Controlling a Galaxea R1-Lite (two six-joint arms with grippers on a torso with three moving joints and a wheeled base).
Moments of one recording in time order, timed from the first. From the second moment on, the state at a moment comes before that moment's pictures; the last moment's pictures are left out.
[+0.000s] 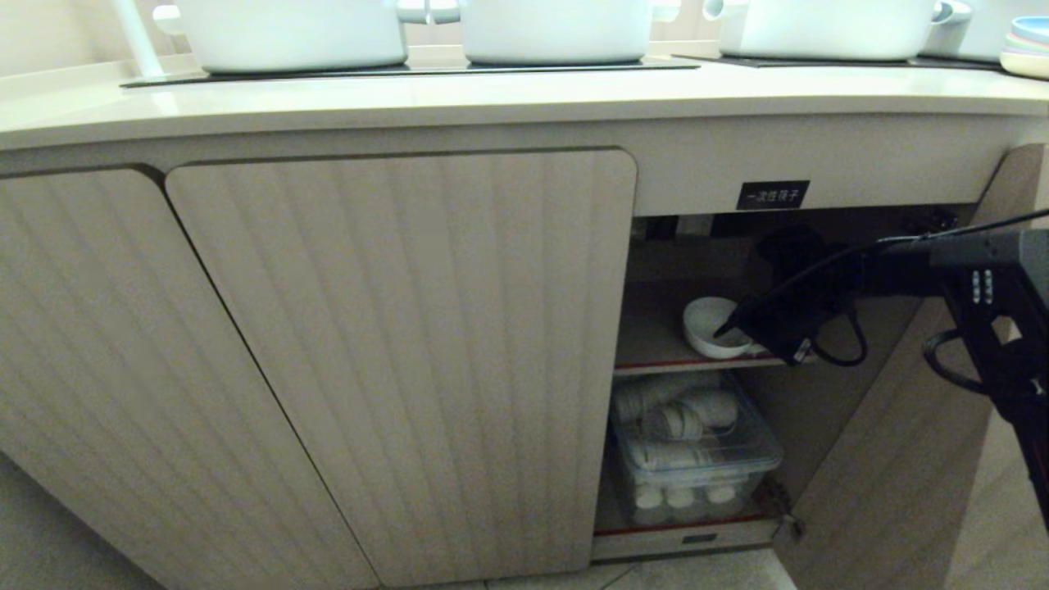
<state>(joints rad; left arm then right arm) 0.00 0.00 0.00 0.00 0.00 0.00 0.05 2.40 -1.95 0.46 0.00 0.78</state>
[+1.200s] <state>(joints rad) 0.00 0.00 0.00 0.00 0.00 0.00 0.05 2.43 -1.96 0.33 -0.05 0.74</state>
